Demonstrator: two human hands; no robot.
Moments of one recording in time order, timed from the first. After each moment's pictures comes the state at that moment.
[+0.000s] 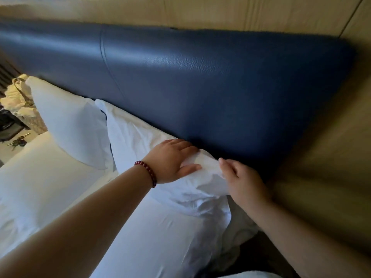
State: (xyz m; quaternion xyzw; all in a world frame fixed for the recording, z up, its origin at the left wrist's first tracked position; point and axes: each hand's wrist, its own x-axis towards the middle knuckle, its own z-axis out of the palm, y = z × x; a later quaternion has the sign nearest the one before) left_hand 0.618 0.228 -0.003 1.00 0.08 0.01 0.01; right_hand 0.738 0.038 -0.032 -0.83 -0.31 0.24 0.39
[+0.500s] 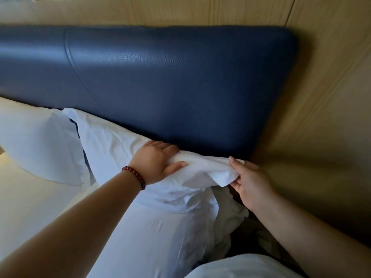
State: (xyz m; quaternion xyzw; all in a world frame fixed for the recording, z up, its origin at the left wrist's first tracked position) left_hand 0.619 0.234 -0.025 1.00 0.05 0.07 0.00; right_hand 0.738 0.007 -0.054 -0.58 0.12 0.35 0.72
